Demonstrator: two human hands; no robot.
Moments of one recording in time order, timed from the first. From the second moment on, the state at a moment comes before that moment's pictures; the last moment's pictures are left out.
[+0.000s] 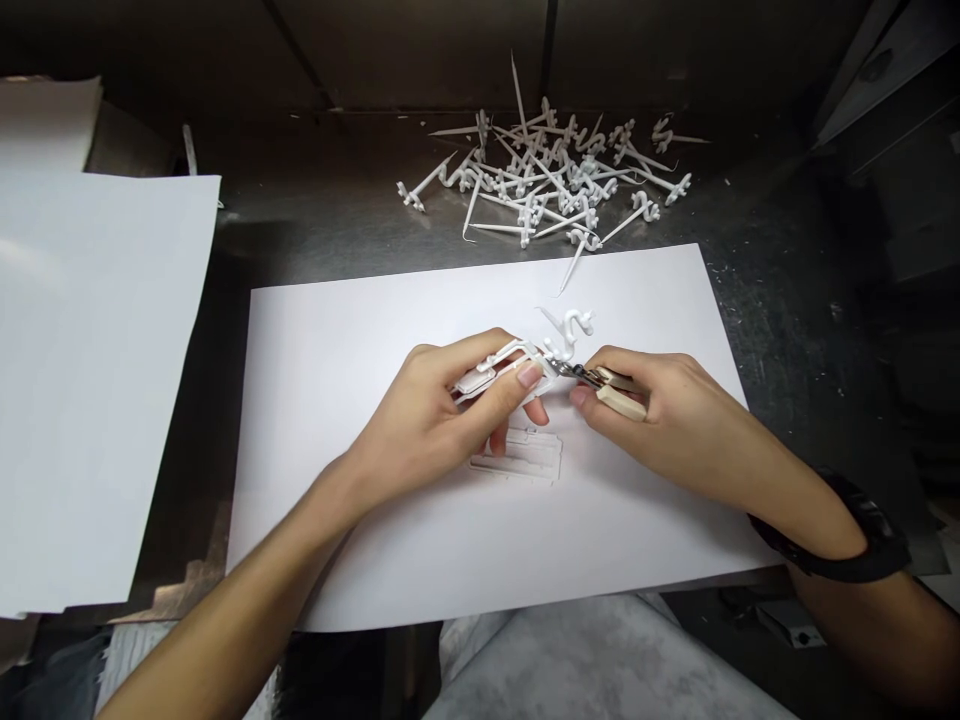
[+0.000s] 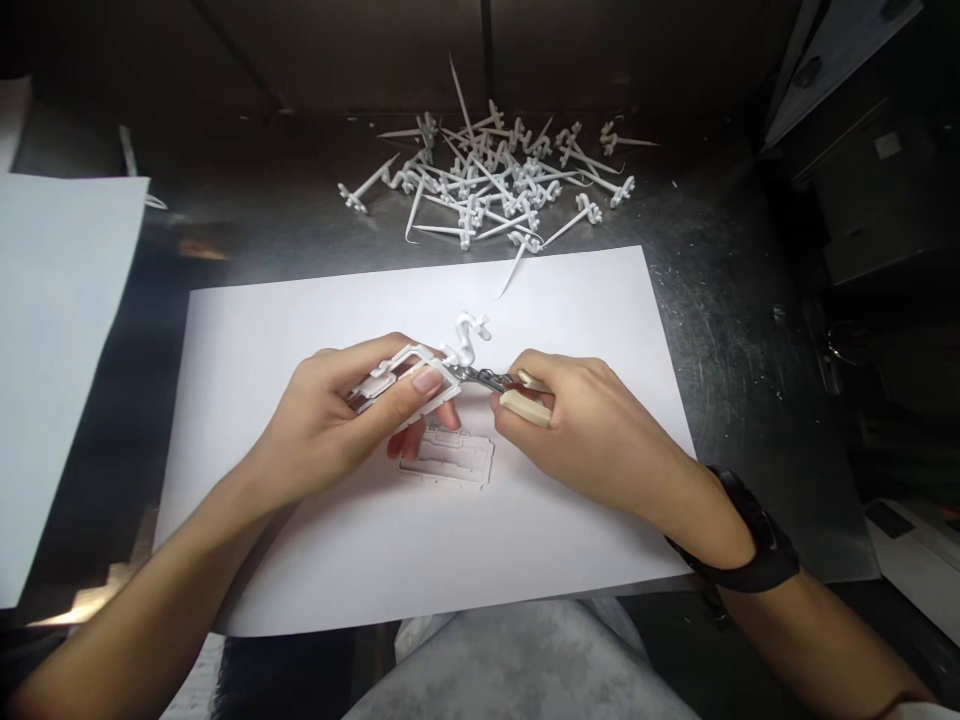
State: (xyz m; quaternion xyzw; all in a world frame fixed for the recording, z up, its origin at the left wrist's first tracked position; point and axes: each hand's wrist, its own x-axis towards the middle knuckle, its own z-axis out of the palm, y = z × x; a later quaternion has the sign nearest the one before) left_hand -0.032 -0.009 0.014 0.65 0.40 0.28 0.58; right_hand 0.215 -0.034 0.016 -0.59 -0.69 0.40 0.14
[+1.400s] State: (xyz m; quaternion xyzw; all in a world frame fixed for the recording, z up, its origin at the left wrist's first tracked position) left_hand -0.035 -0.011 0.009 0.77 0.36 0.31 0.43; right_hand 0.225 -0.032 0.003 -0.52 -0.82 0.15 0.20
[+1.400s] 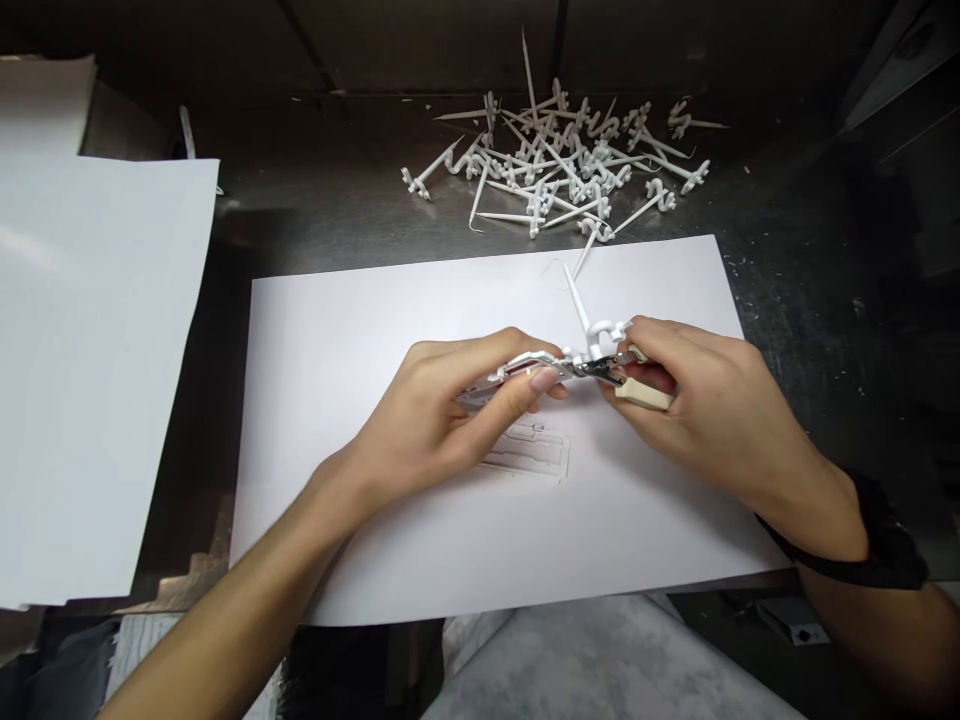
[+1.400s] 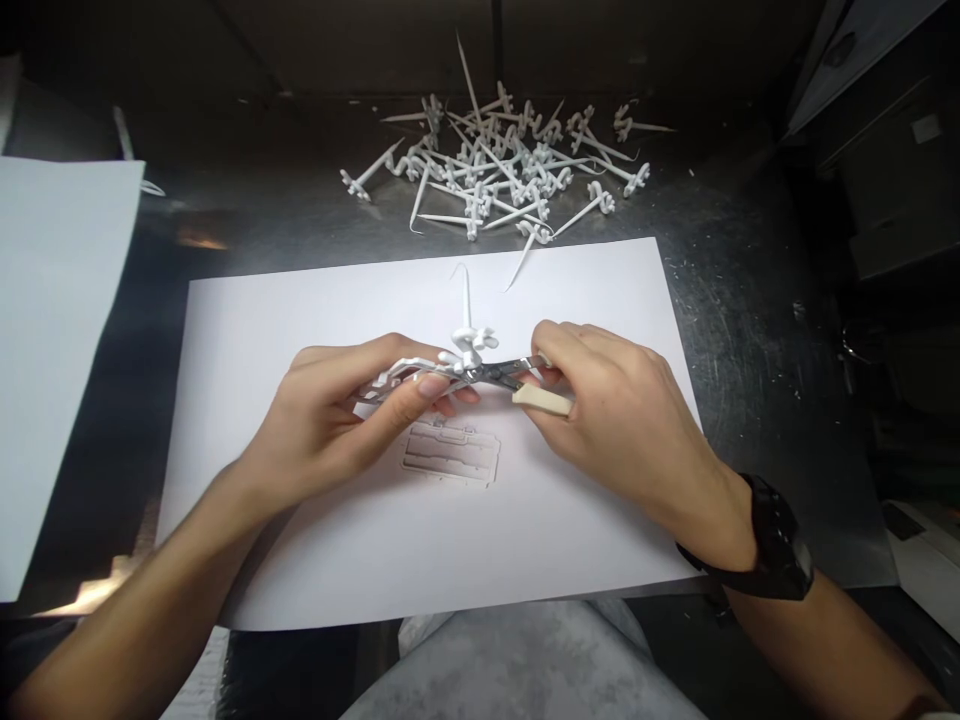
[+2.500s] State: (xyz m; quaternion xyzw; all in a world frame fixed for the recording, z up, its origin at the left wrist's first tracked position) left_hand -0.035 -0.004 0.004 0.48 0.37 0.35 0.71; right_hand 0.225 -0.028 0.001 -0.66 -0.73 0.10 0.14
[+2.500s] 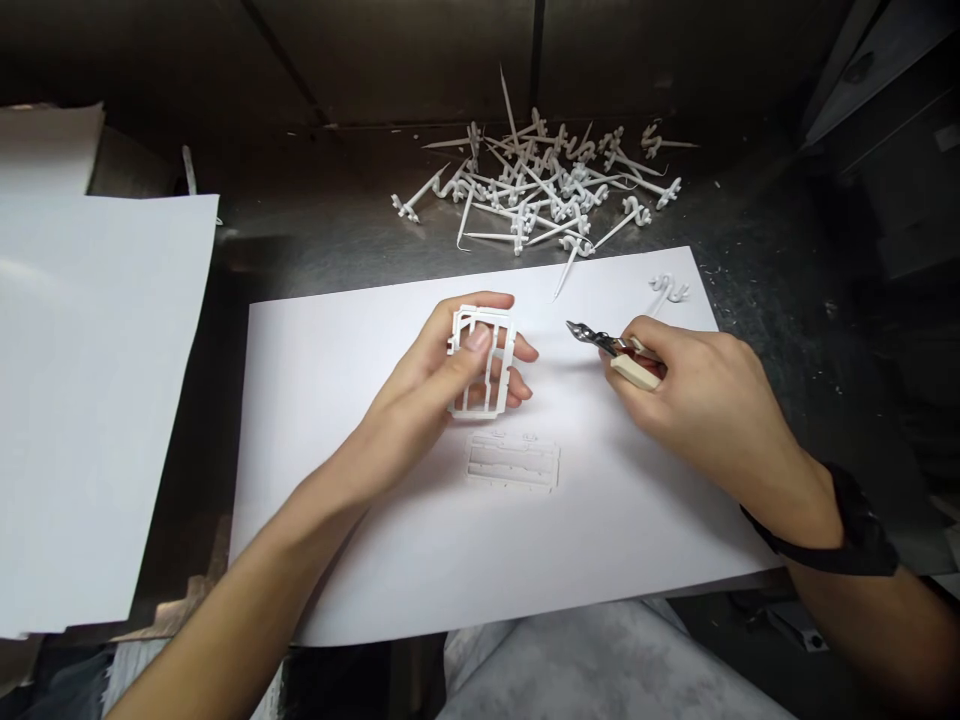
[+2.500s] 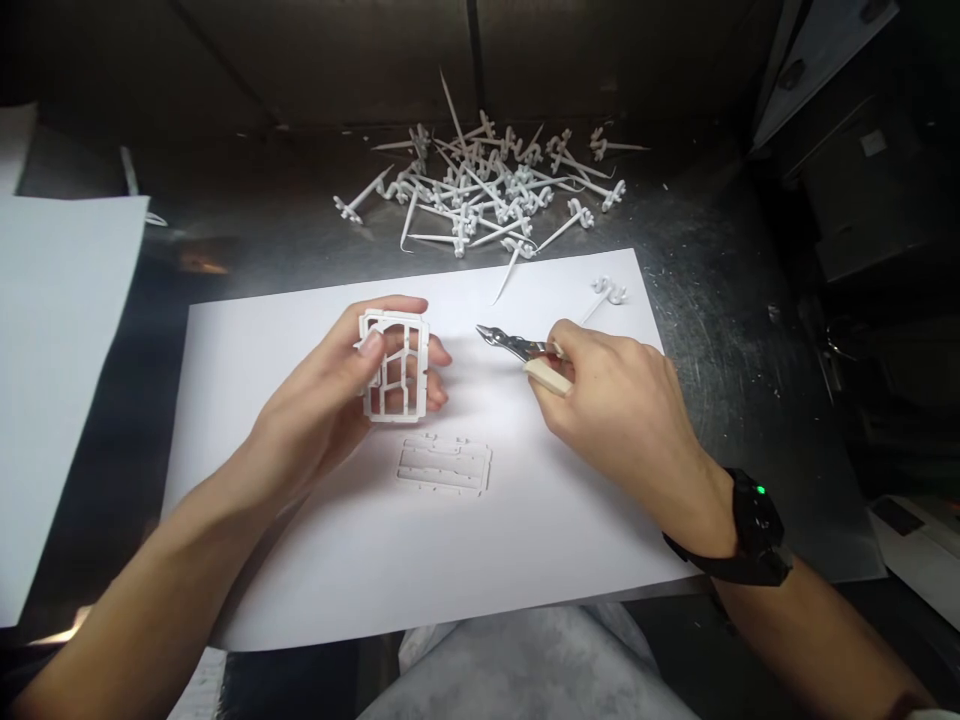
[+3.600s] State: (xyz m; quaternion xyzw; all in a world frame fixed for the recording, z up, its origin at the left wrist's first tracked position) left_hand -0.032 -0.001 0.024 0.19 0.34 0.45 0.80; right_hand 0.247 -0.018 0.006 -0.74 -0.67 0.08 0.02
